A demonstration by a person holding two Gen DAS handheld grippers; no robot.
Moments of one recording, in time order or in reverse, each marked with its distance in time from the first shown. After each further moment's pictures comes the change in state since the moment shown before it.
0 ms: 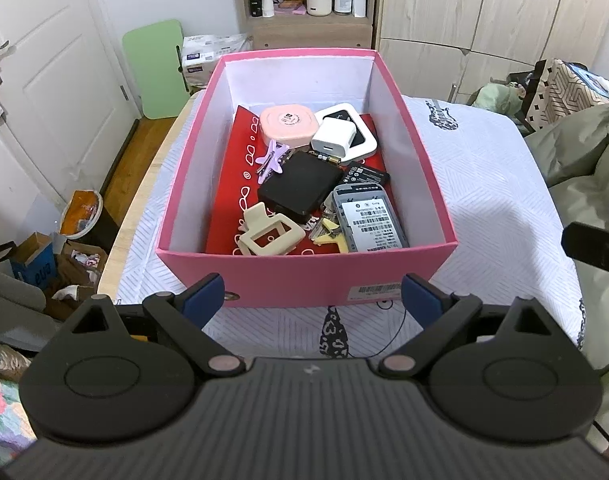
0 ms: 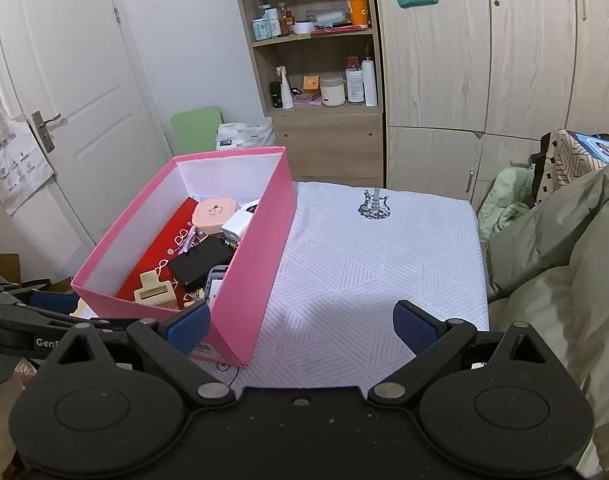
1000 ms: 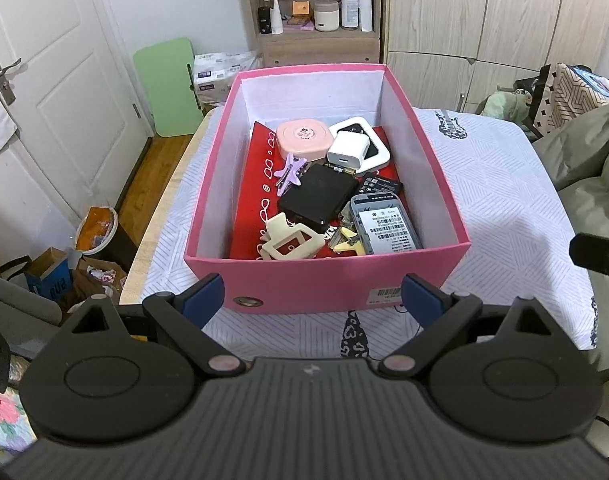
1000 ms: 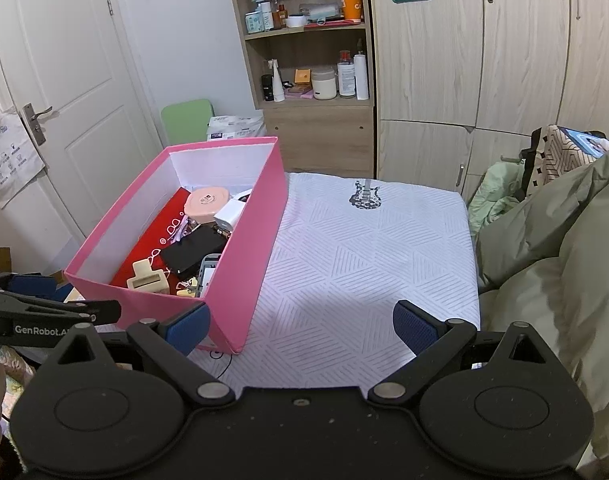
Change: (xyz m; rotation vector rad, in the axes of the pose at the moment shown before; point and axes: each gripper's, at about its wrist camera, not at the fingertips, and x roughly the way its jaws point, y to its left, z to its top) left arm -0.012 0.006 -0.006 0.018 -0.052 0.045; right arm -0.004 0.002 -0.006 -0.004 0.018 -0.031
